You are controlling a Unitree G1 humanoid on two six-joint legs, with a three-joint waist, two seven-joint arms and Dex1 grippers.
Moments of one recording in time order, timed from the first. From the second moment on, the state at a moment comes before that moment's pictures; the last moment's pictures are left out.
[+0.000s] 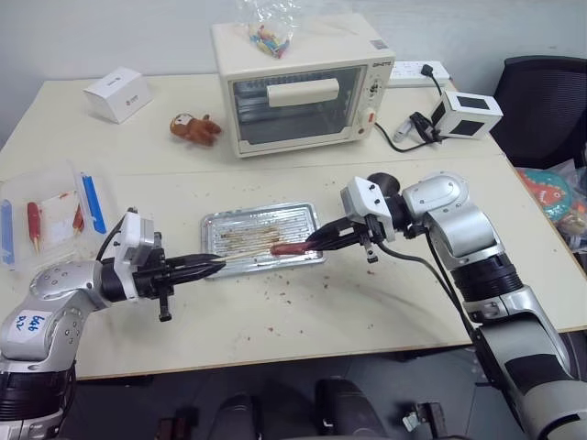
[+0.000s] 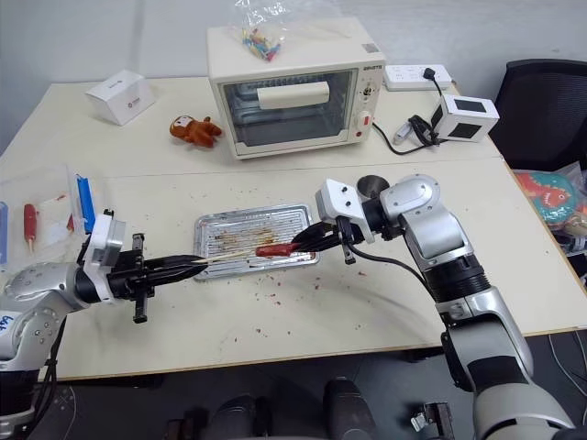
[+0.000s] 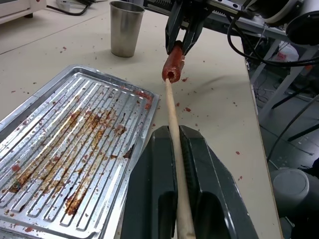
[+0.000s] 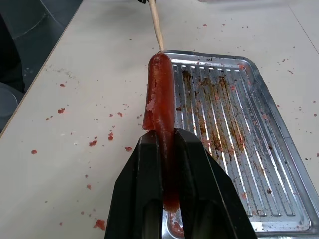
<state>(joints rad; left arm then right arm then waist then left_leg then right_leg) -0.17 0.78 0.22 -0.19 -0.67 0.44 -1.12 -0.88 -0.52 0.26 0.25 0.20 0.19 1.49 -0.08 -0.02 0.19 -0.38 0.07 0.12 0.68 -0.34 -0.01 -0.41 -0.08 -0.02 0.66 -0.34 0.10</state>
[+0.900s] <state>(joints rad) -0.26 0.72 0.14 -0.17 -0.64 0.44 -1.12 -0.92 -0.45 0.27 0.24 0.20 0.19 1.48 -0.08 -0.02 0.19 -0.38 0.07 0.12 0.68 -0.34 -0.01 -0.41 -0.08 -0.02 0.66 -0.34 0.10</state>
